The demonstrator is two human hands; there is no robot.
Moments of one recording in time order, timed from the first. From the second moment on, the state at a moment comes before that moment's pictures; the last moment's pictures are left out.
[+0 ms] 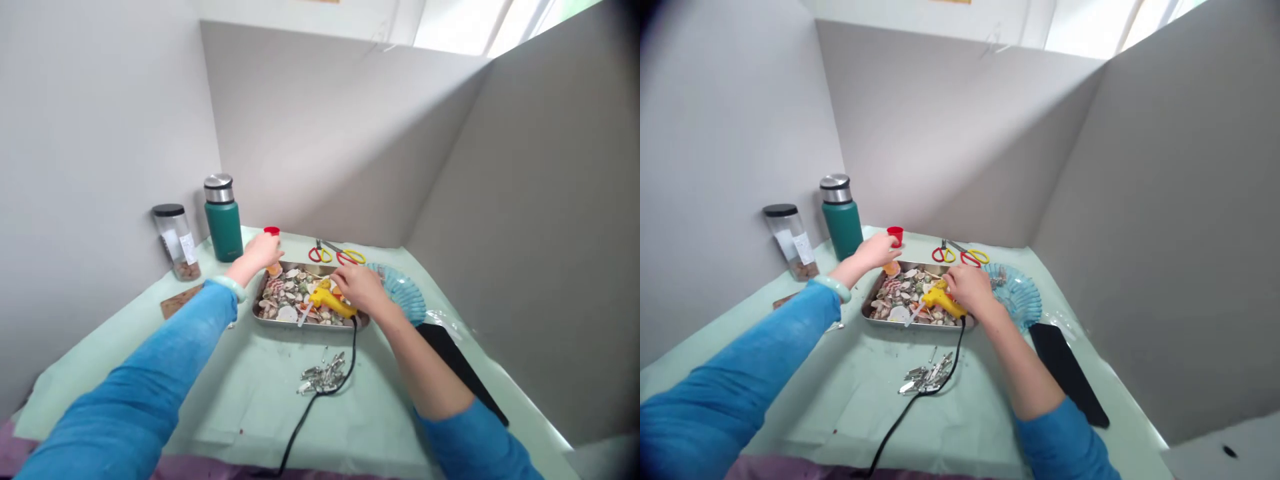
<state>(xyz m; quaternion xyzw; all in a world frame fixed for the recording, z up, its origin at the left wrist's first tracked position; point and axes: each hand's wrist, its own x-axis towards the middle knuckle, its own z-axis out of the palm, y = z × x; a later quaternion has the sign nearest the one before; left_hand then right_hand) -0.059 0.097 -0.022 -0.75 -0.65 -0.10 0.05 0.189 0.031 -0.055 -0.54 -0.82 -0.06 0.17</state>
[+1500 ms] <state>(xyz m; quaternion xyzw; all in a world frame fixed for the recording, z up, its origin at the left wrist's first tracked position) -0.043 0.045 -0.078 -0.77 -0.61 -0.19 -0.10 0.190 0.007 -0.090 -0.41 -0.54 0.49 0.54</state>
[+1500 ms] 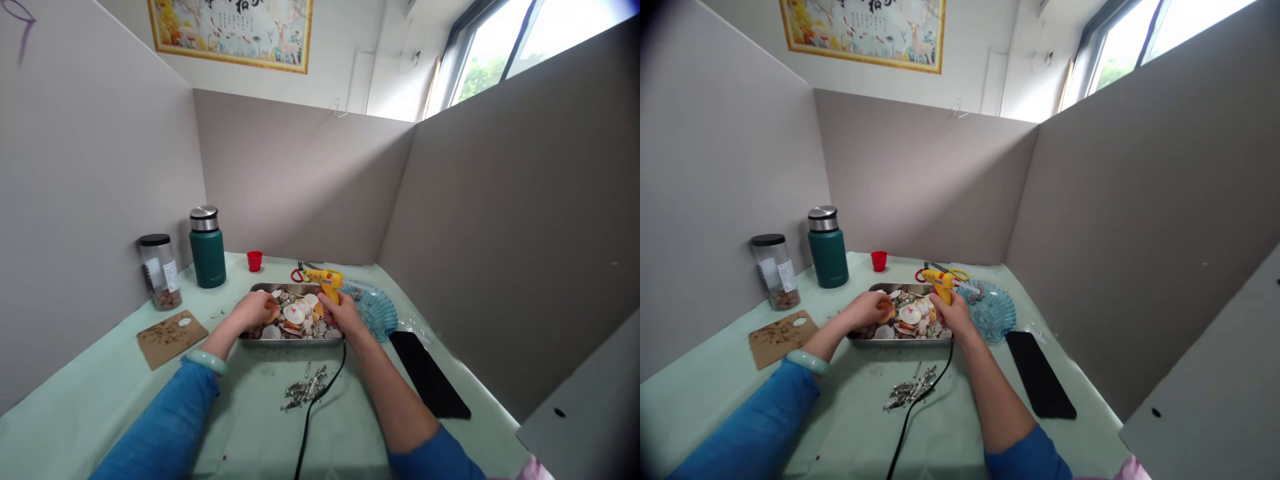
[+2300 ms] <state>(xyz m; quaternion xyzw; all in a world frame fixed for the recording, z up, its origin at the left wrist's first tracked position) -0.057 0.049 -0.069 -0.73 -0.64 -0.25 0.06 0.193 0.002 -0.088 -0.44 -0.55 0.47 0.53</state>
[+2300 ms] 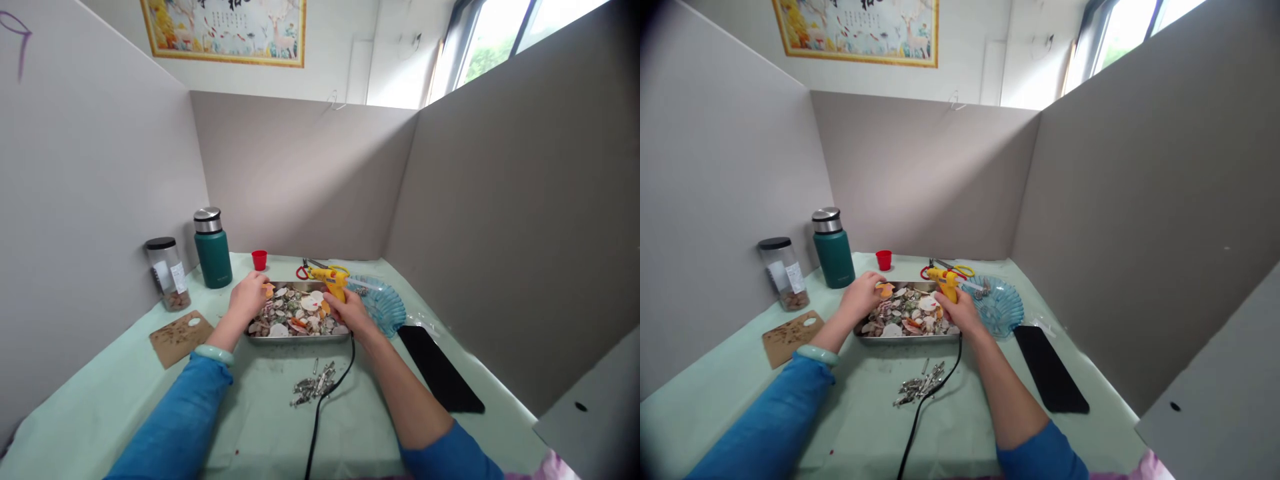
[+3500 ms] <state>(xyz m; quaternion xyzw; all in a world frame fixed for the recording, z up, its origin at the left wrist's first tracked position) -0.059 0.052 -0.079 -0.74 -0.60 -0.27 -0.14 0.195 0.008 -0.098 -0.45 -0.67 0.37 0.47</state>
